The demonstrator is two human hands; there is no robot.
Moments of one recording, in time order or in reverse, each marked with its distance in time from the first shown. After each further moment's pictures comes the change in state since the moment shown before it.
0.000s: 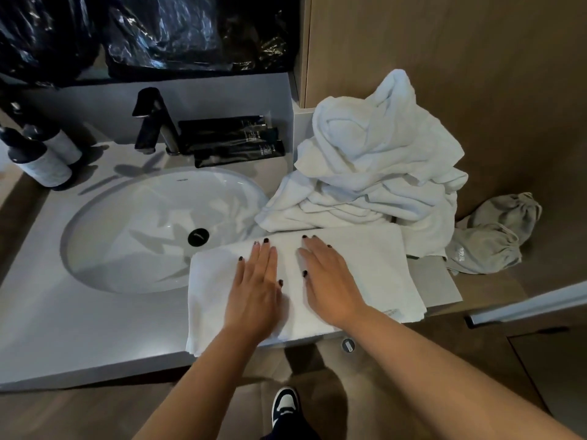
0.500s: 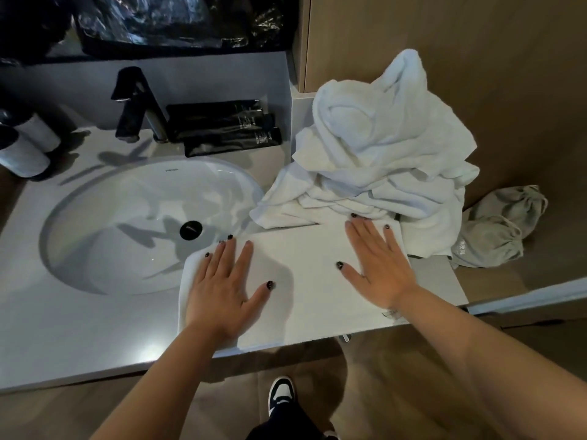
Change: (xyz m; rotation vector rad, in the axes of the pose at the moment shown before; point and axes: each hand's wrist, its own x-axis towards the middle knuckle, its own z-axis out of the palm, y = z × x) left_hand 0.003 -0.046 -0.004 0.041 -0.173 -0.104; right_hand -0.002 0.098 -0.026 -0.316 -0.255 0.109
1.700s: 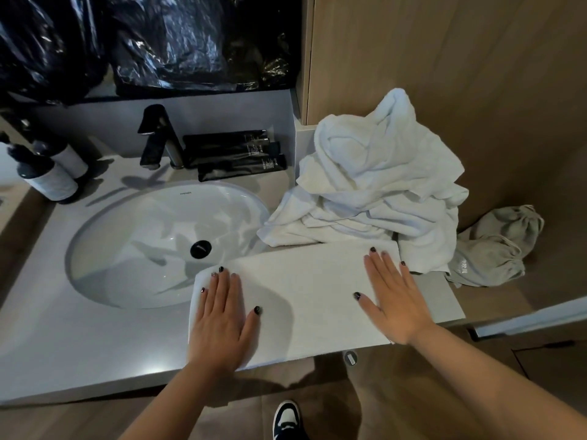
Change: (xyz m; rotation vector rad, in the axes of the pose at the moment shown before) left_hand -0.036 -0.003 0.006 -0.132 0.054 -0.082; right_hand -0.043 0.001 -0.007 0.080 -0.065 0.098
